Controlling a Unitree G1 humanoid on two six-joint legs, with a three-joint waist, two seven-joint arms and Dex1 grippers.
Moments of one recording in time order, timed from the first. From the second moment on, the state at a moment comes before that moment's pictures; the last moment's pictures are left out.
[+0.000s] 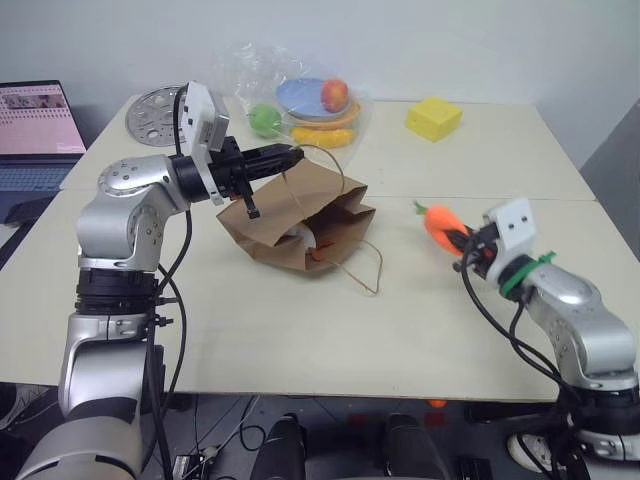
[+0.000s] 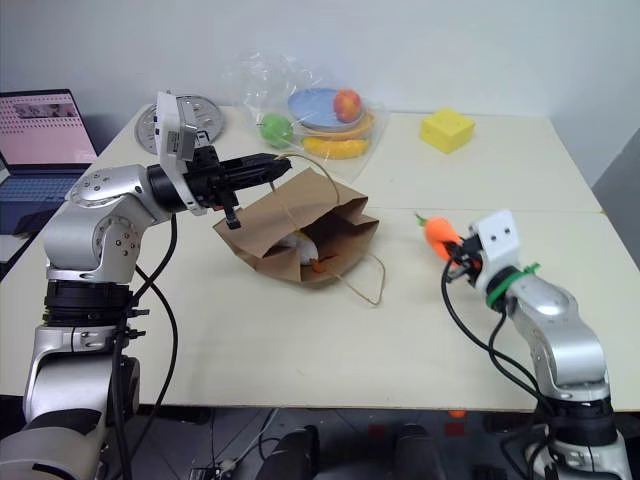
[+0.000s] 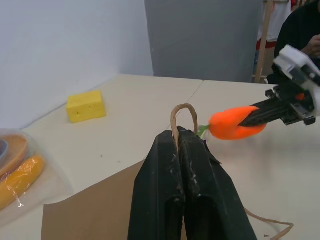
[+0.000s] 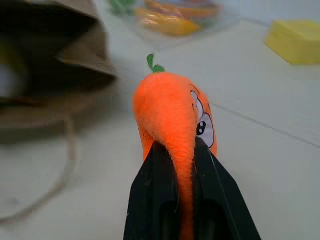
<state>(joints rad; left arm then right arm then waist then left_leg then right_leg) -0.87 0.63 0.07 0.23 -0.47 0.41 -1.12 -0.39 -0.50 -0.09 -0.40 0.39 0.80 0.50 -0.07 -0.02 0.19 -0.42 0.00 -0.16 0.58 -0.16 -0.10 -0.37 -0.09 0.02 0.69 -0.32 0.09</state>
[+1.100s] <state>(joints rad) -0.85 0.62 0.07 0.14 -0.51 0.46 -1.13 -0.84 -0.05 0.18 0.38 0.22 0.51 0.42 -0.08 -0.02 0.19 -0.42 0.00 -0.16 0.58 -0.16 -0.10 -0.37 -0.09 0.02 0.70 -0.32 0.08</state>
